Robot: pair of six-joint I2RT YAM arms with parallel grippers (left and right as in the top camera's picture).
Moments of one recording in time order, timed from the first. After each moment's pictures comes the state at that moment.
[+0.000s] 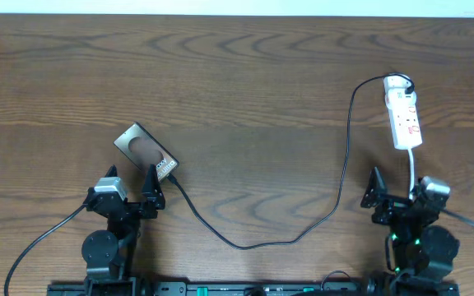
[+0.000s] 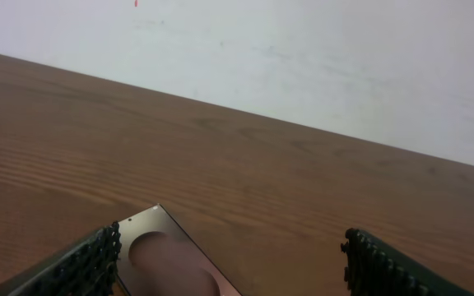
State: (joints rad) left arm 0.03 0.01 0.01 -0.10 0.10 -0.25; right arm -0.21 0.10 0.19 -0.35 -0.12 0.18
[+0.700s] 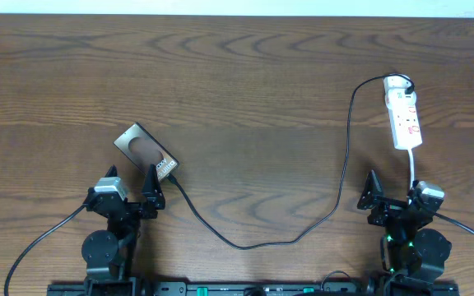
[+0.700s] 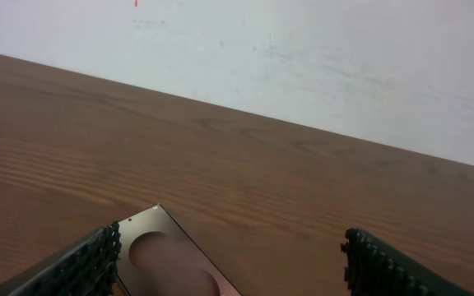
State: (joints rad) left arm 0.03 0.01 0.01 -0.10 0.10 -0.25; right arm -0.21 0.02 0.10 -0.32 -0.12 0.21
